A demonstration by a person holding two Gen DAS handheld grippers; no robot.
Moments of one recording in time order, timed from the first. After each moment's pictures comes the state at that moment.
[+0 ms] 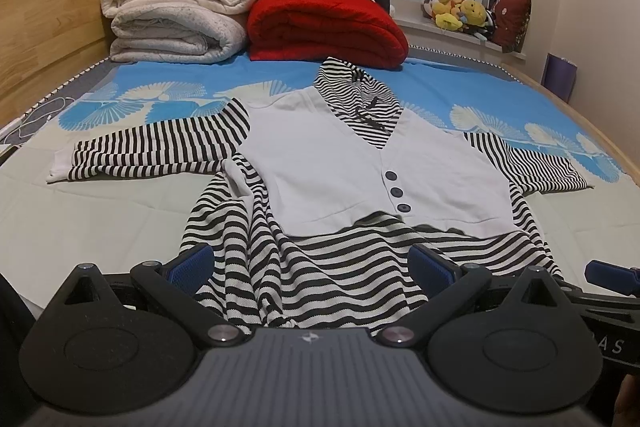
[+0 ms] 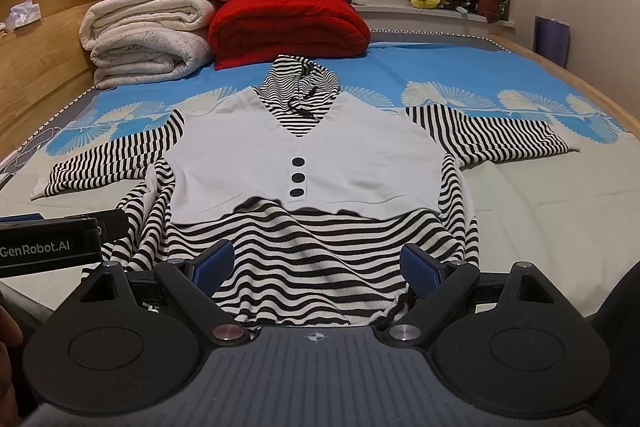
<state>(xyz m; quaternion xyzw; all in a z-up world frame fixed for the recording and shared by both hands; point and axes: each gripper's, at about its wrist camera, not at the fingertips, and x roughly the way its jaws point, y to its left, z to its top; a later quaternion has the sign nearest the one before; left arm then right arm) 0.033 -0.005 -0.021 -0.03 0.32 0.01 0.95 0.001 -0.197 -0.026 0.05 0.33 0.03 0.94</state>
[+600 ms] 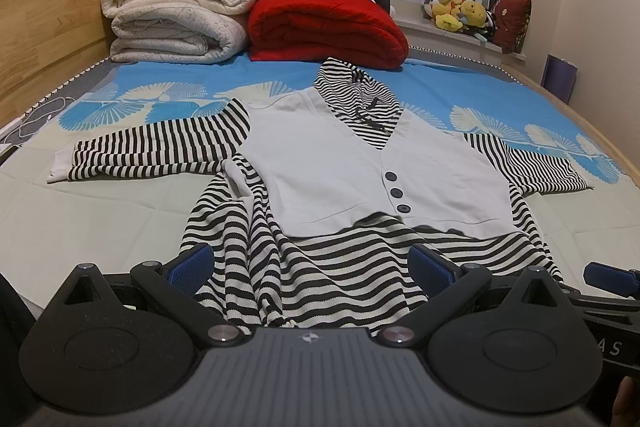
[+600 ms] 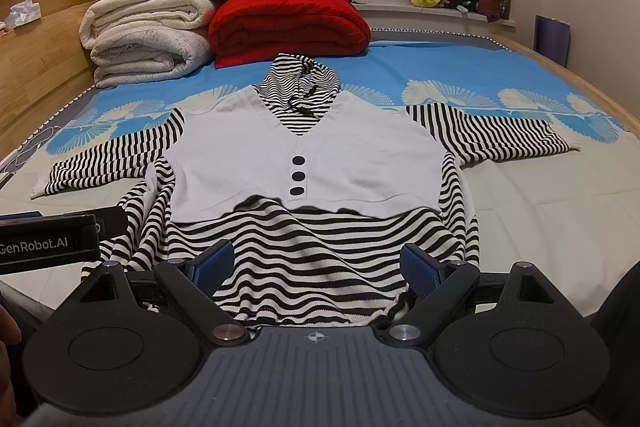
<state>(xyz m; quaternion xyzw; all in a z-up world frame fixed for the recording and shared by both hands) 0.032 -0.004 -0.020 -0.03 0.32 0.01 0.95 0.002 -0.197 -0.026 0.05 0.33 0.03 0.94</state>
